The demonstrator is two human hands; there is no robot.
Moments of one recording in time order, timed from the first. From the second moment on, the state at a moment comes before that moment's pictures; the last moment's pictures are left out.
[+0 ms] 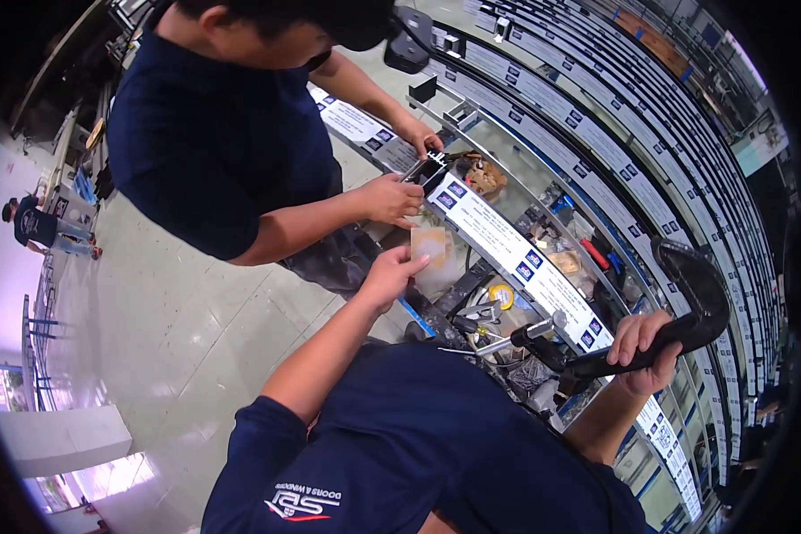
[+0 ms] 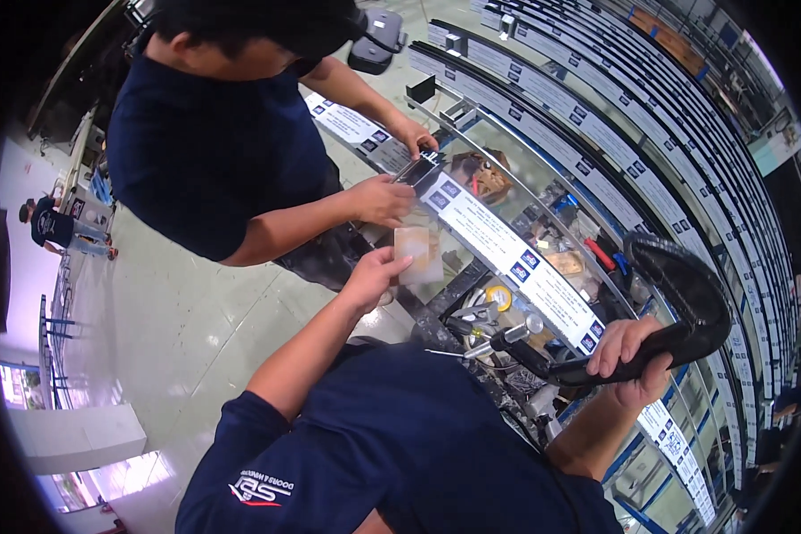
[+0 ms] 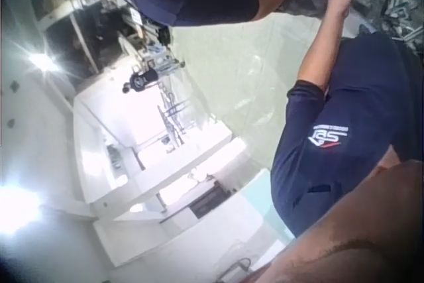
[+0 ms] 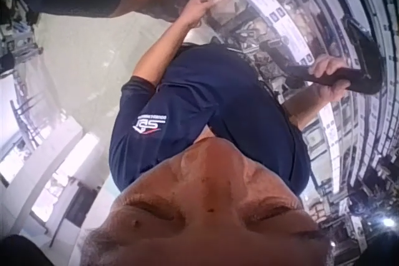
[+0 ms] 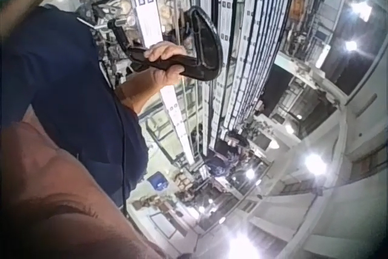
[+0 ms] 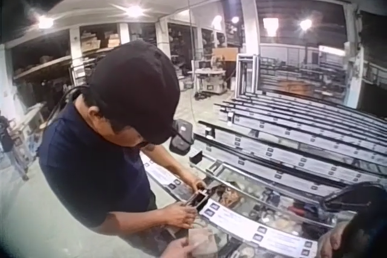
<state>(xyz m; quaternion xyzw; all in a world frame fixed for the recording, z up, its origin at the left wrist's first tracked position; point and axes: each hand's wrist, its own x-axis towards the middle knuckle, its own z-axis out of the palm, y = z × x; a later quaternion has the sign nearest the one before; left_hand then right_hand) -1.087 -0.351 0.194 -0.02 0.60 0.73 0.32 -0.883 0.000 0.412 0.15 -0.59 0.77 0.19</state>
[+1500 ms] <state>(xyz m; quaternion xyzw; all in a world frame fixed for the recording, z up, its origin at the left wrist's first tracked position) -1.163 -0.373 0.181 -0.02 0.54 0.76 0.35 -0.997 -0.005 0.417 0.11 -0.62 0.73 0.25</state>
